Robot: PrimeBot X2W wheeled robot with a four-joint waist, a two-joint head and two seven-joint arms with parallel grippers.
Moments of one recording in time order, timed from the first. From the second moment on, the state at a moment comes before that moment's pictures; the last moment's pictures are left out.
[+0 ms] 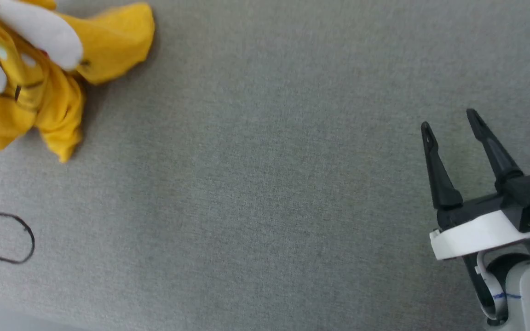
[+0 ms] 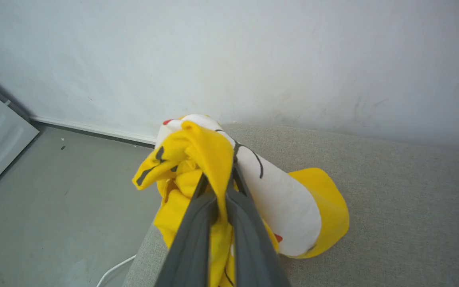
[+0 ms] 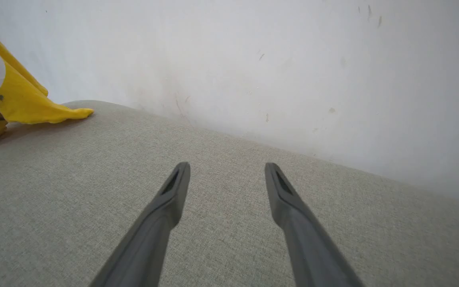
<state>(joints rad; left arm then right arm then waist) -0.94 0.52 -0.02 0.59 -0.40 -0.08 0.35 -0.15 -0.10 0.04 -0.22 -0.01 0.13 0.00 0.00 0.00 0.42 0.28</state>
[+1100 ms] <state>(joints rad) -1.11 0.25 -0.21 0.18 -0.58 -0.08 0.68 -0.01 -0.05 -0.15 -0.12 0.07 0.13 -0.10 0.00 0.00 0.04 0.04</state>
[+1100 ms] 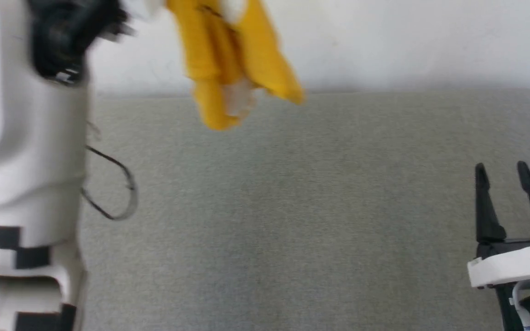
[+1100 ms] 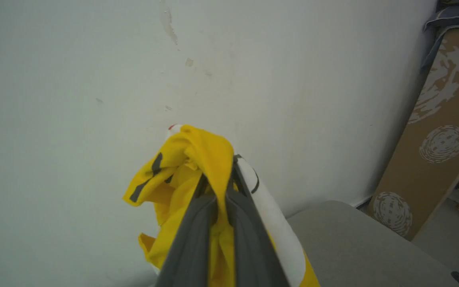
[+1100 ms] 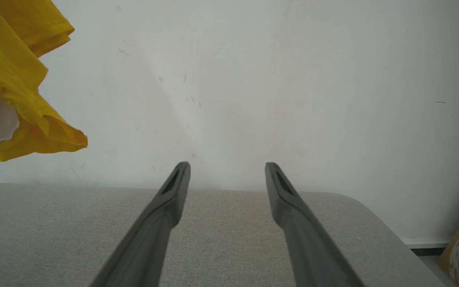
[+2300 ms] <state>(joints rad) -0.57 0.07 -0.45 0.32 -0.51 0.04 0.19 -0.02 -0.05 -0.15 -0.06 0.11 0.13 -0.10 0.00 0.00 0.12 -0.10</state>
